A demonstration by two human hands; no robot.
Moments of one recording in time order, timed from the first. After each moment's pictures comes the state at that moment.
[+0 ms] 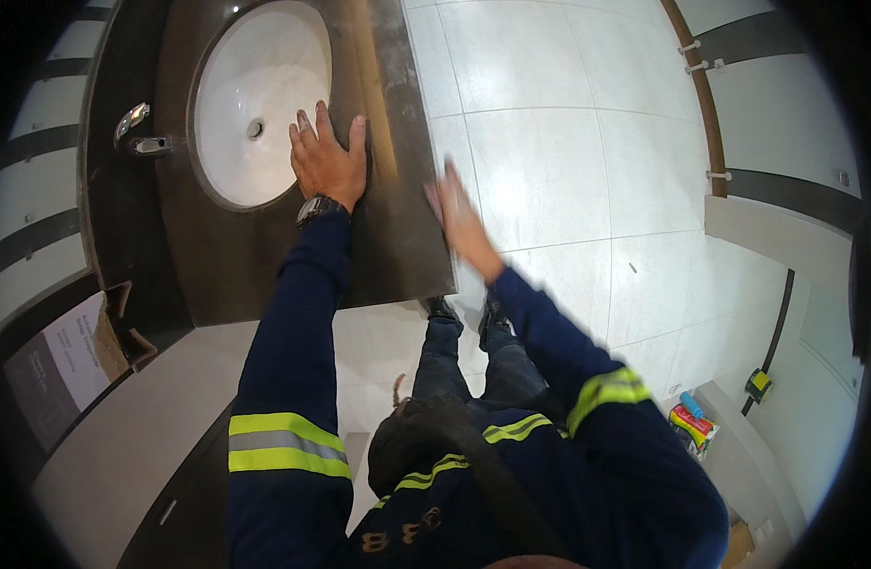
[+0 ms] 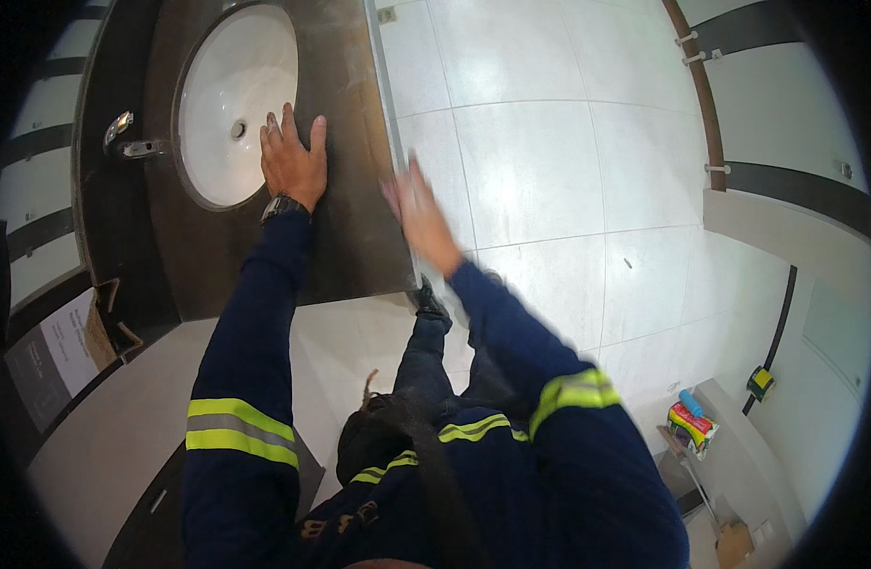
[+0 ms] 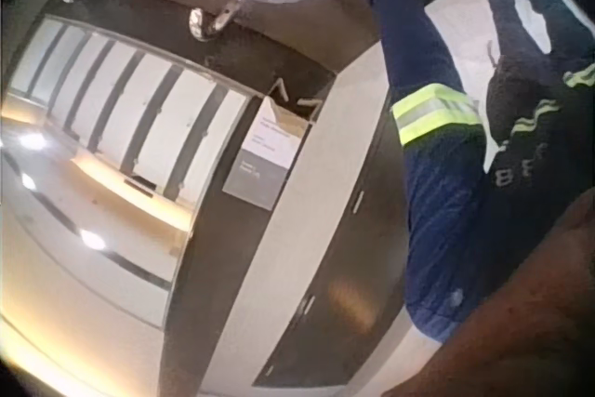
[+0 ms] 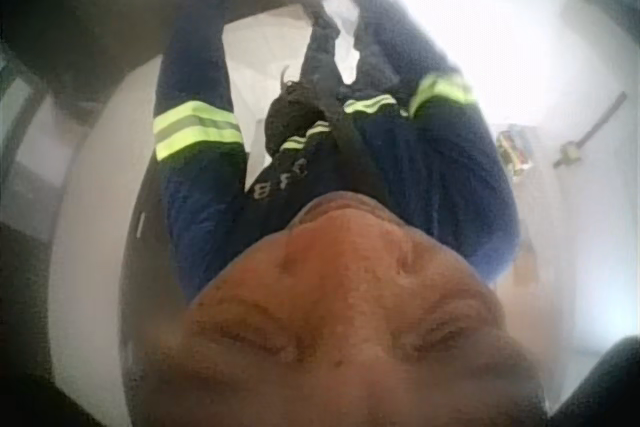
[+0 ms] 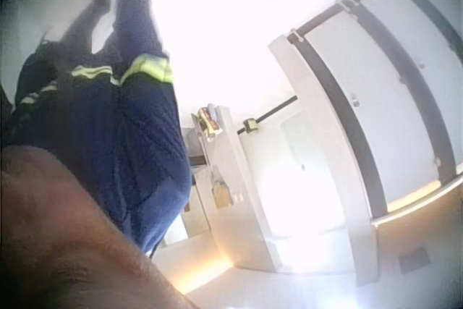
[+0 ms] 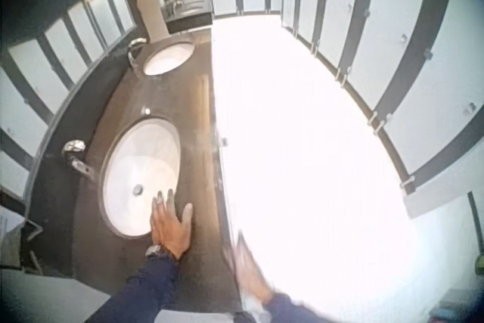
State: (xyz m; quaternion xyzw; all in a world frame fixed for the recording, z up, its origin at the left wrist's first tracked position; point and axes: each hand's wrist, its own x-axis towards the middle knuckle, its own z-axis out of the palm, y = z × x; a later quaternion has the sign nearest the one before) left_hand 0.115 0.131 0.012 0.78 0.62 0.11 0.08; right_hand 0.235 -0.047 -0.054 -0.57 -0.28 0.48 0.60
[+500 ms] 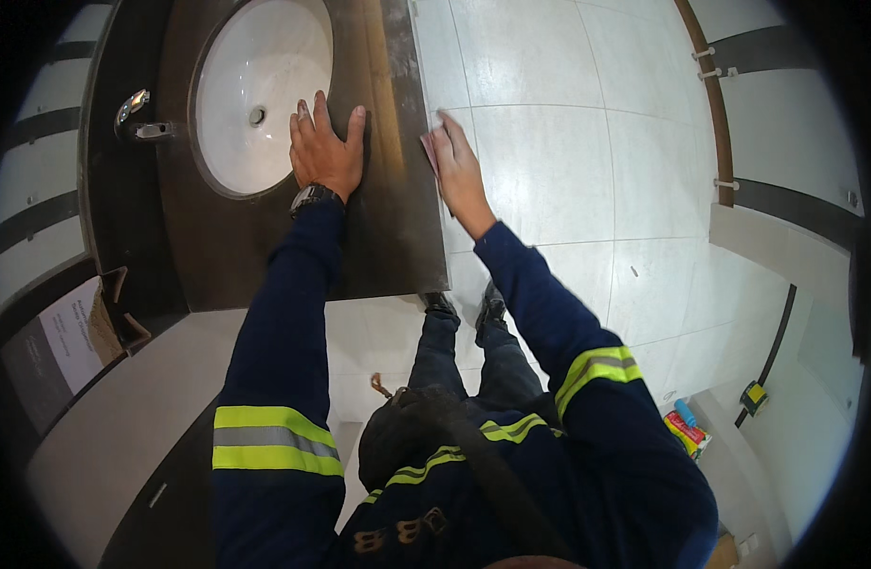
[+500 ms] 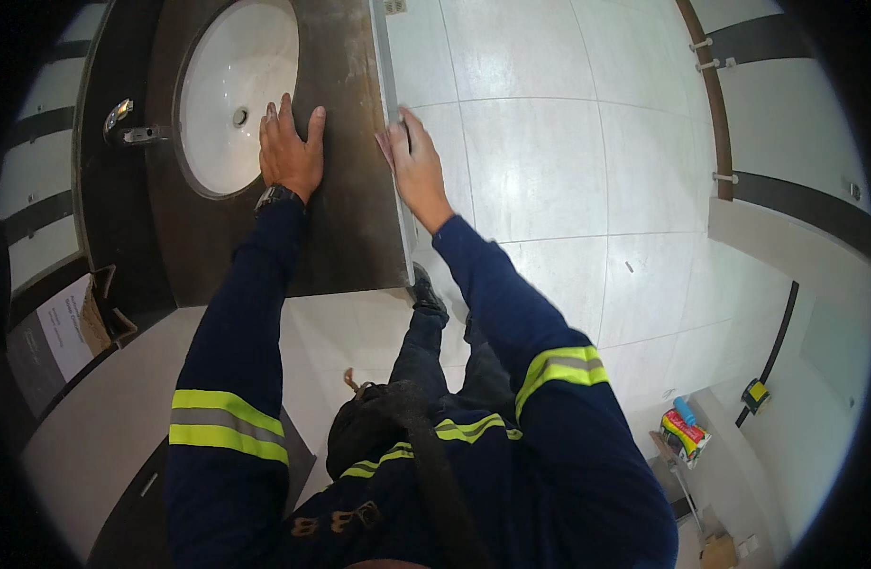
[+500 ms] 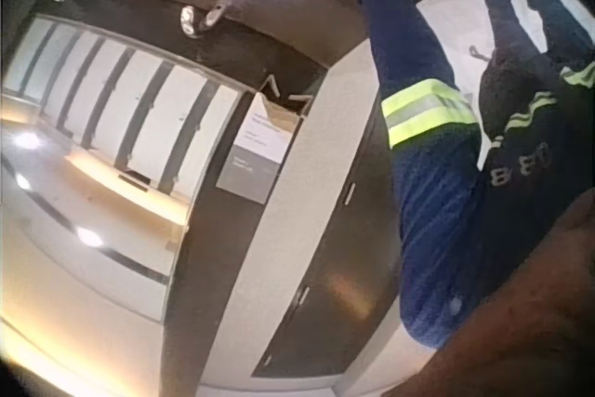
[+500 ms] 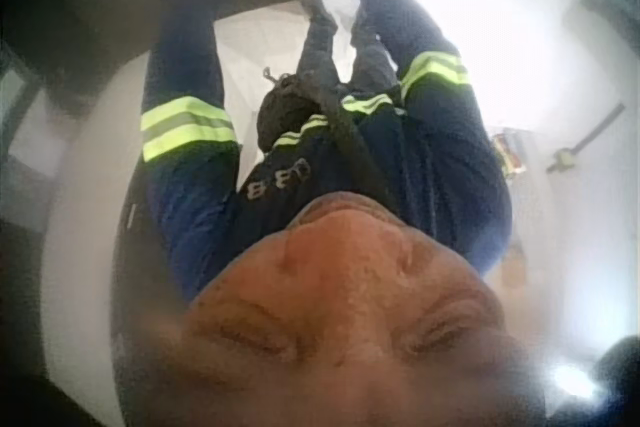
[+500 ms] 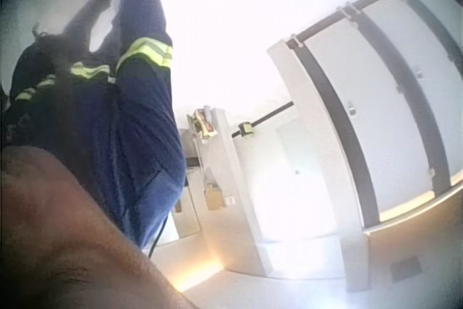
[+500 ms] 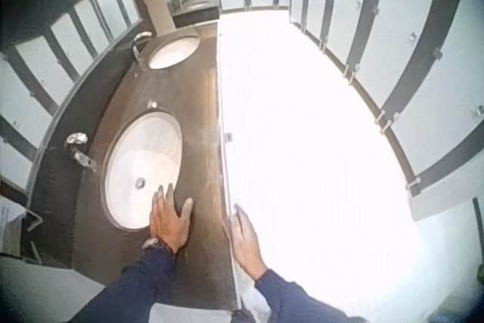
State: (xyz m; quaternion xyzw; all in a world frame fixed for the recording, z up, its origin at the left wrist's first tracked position) left_hand 0.115 0.130 0.014 0.77 0.63 0.10 0.10; right_hand 0.275 0.010 -0.041 -0.67 -0.34 0.37 0.55
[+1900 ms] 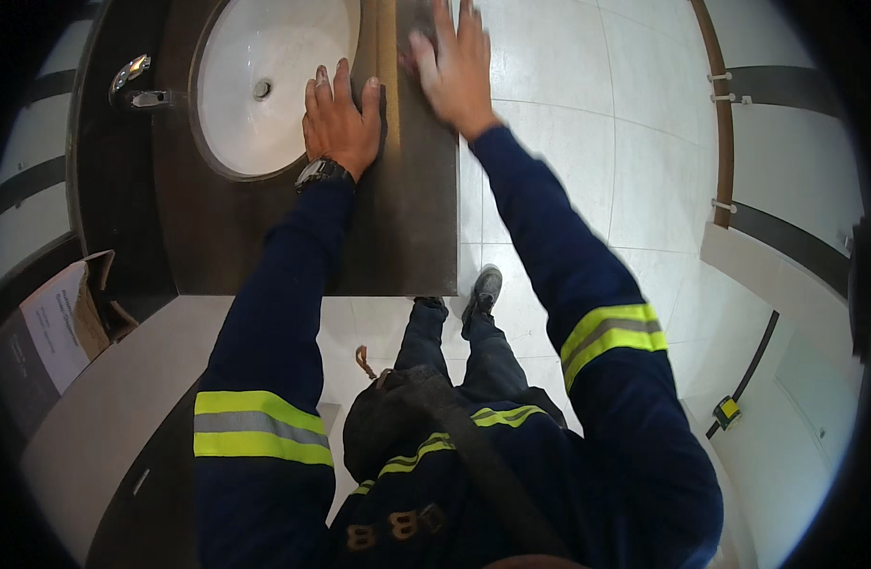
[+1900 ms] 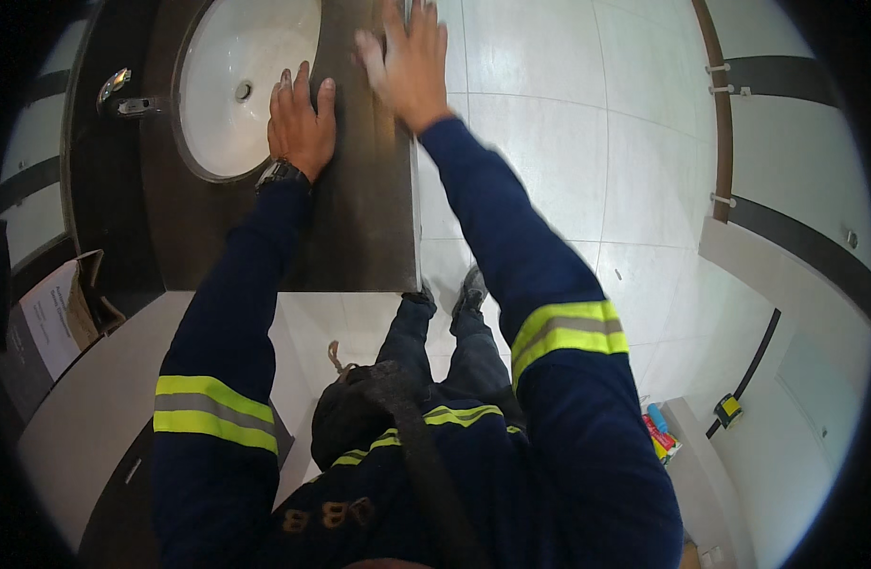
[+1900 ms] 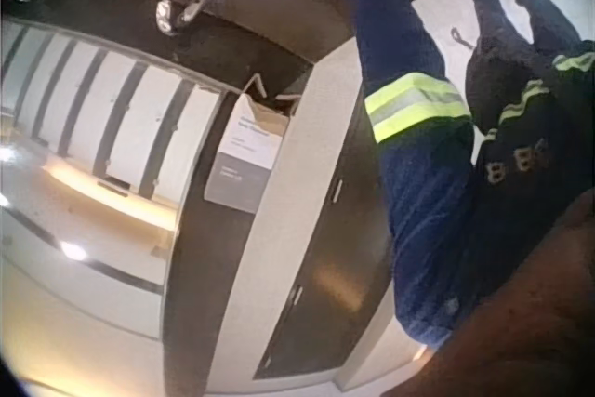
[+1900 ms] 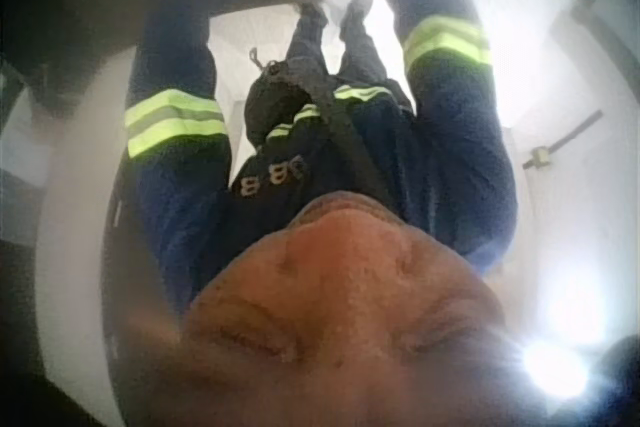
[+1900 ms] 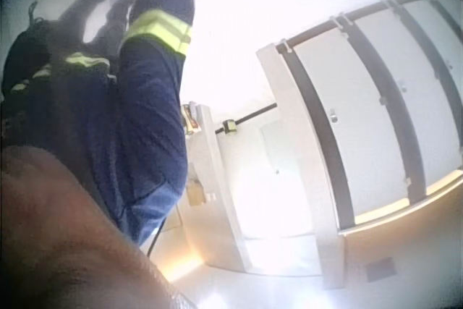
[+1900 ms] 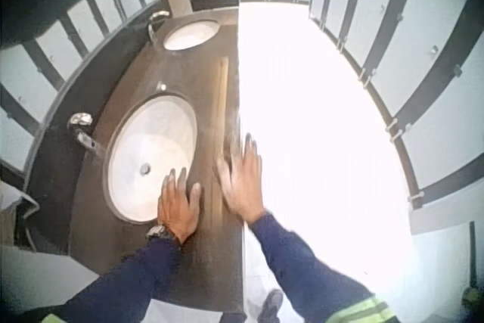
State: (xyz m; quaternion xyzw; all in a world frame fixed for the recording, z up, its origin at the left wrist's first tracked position) left_hand 0.120 0.150 0.008 0.78 0.60 0.14 0.10; right_hand 0.305 0.141 0.006 -0.66 -0.58 0.10 0.46
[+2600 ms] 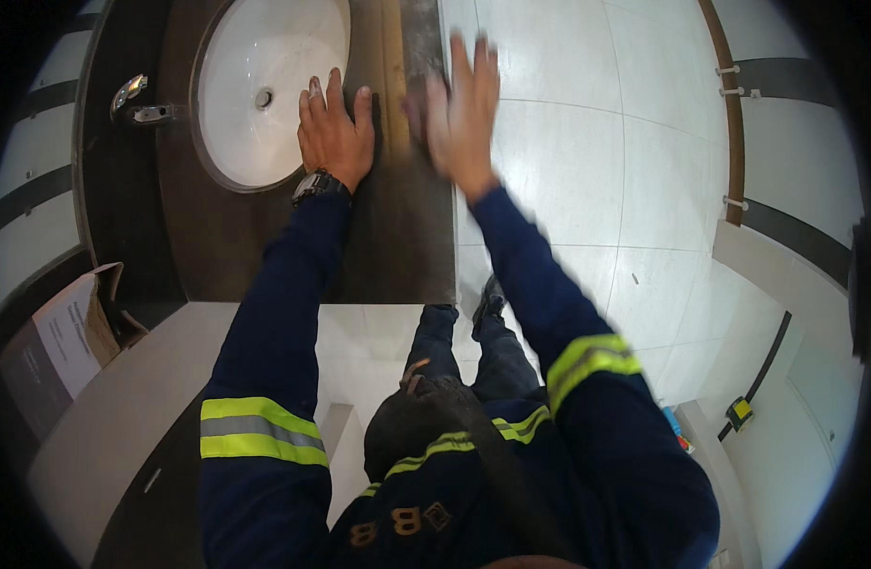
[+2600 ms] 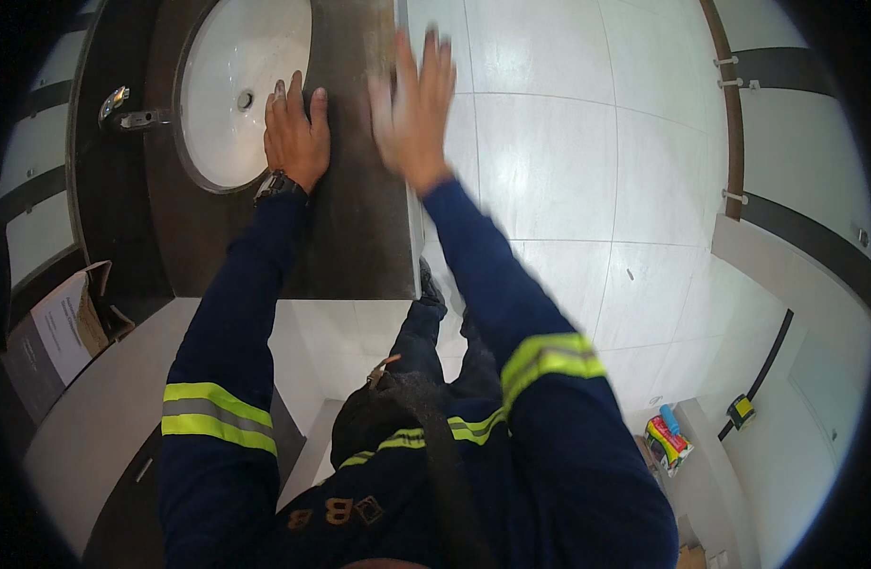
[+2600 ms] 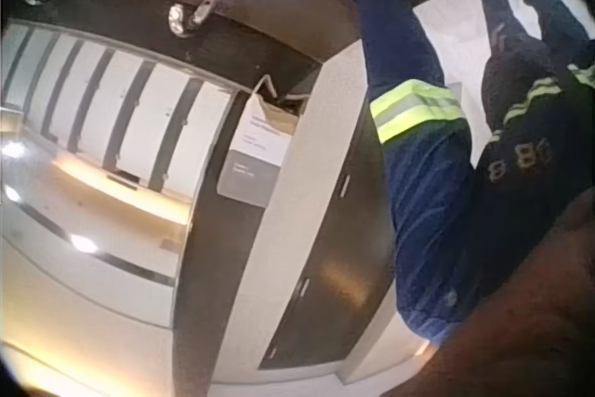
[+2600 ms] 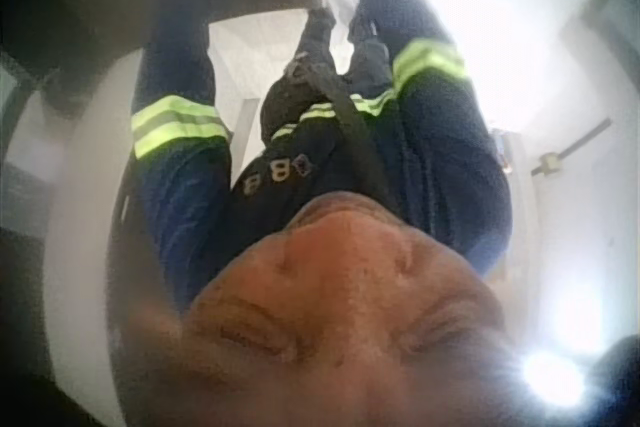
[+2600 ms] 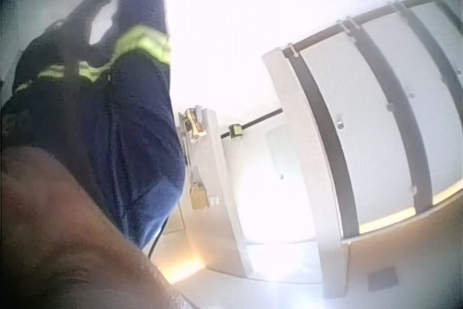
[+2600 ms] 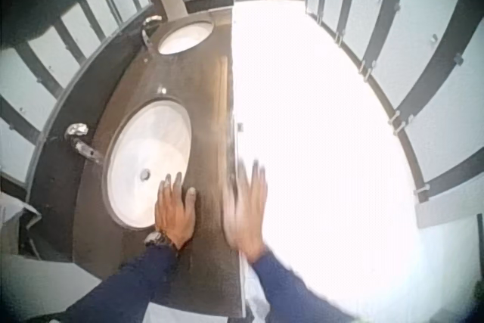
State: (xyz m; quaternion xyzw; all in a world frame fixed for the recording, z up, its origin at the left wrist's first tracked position) left_hand 0.121 0.148 0.011 0.78 0.61 0.14 0.09; right_hand 0.285 0.086 0.005 -0.68 -0.50 0.10 0.53
